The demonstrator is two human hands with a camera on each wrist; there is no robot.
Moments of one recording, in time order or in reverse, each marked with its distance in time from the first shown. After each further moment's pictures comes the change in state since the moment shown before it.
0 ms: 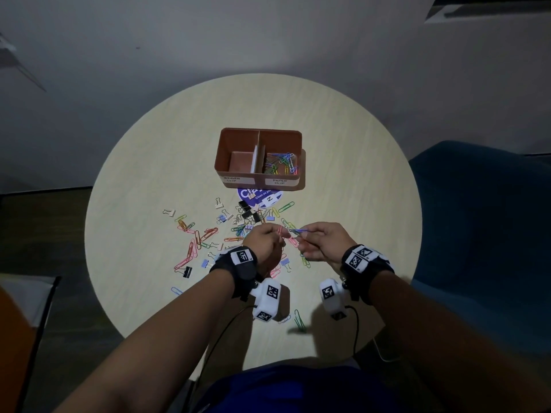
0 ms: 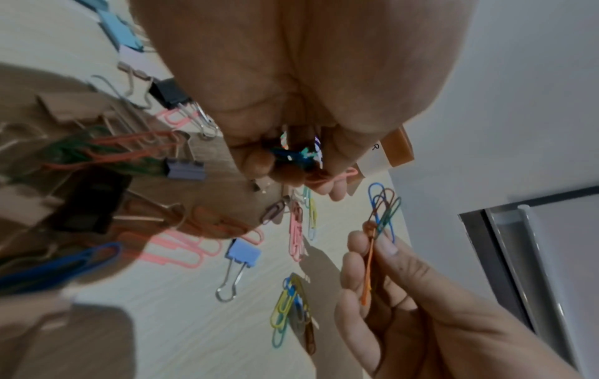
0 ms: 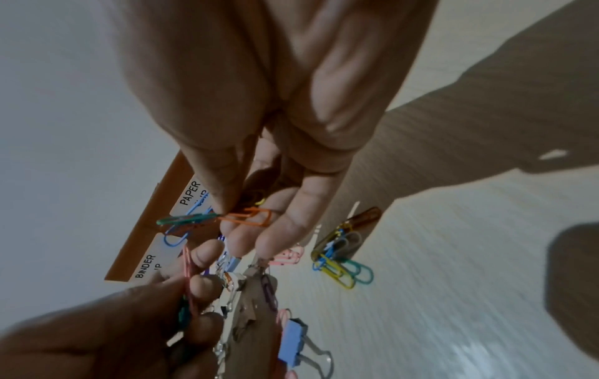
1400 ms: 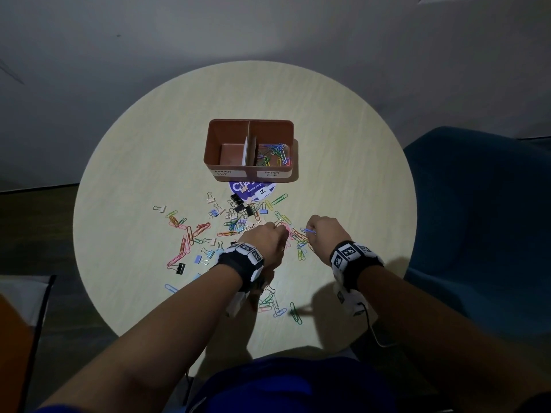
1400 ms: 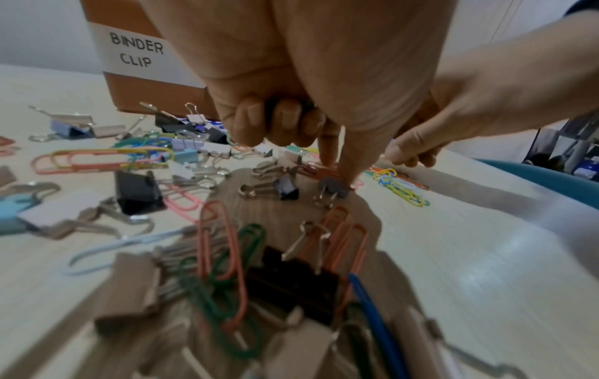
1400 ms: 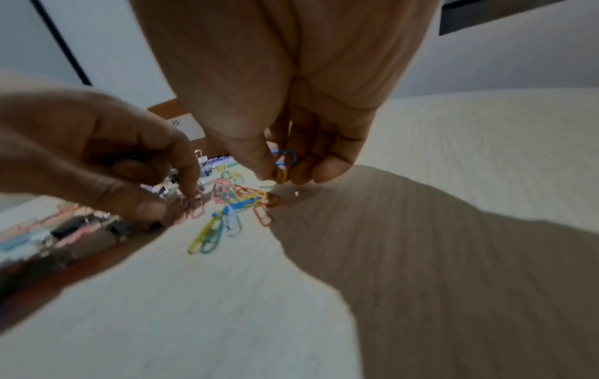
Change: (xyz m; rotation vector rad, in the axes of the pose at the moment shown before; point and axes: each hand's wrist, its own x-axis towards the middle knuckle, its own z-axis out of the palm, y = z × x) left_hand 0.013 -0.006 0.014 1.215 -0.114 0.378; right_hand 0.011 0.006 -0.011 -1.275 0.206 -0.249
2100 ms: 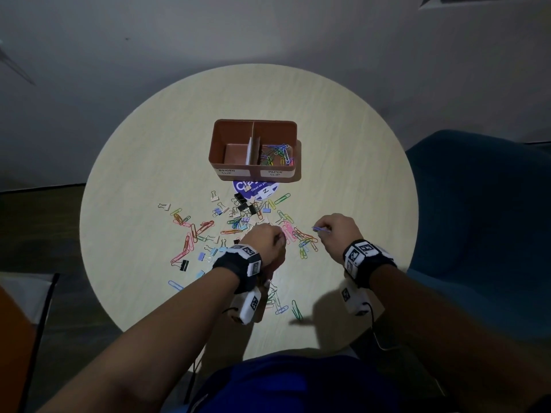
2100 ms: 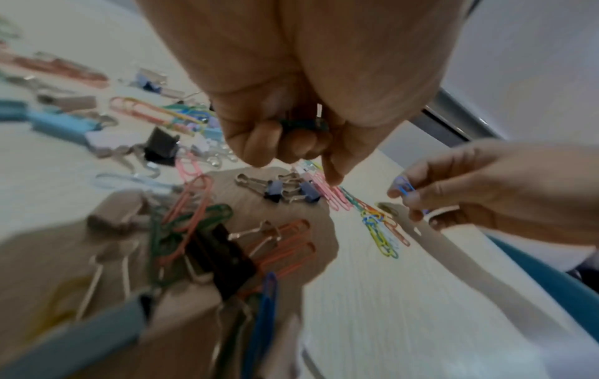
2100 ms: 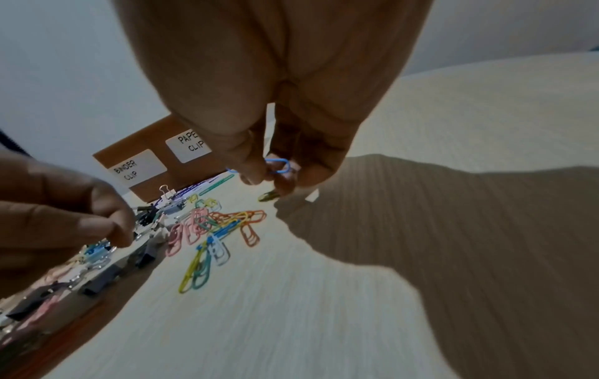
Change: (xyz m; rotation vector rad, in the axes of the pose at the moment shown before) left_hand -0.018 -0.003 -0.005 -0.354 0.085 -0.076; right_hand -0.010 0.021 -0.008 0.264 0.065 0.002
